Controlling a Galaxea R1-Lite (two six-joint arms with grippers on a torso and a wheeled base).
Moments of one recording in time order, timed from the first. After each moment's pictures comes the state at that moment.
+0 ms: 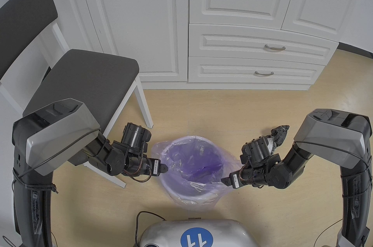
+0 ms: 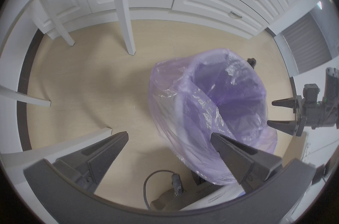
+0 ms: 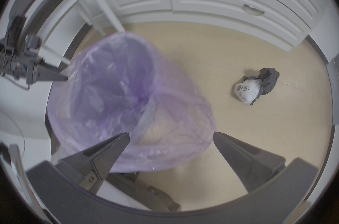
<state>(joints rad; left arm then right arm) -0.41 2.35 -1.10 -0.36 -0.01 -0.22 0.48 2.37 -0.94 -0.59 -0.09 0.12</state>
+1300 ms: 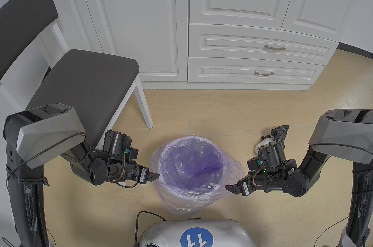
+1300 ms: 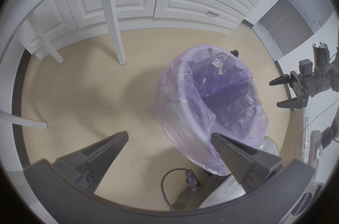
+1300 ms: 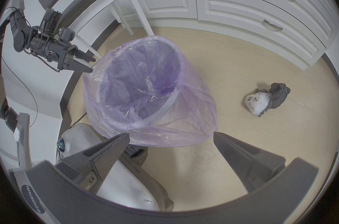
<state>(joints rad) -0.33 2.31 -0.88 -0.62 -0.16 0.03 0.45 2.27 -0.70 -0.79 0.07 -0.05</state>
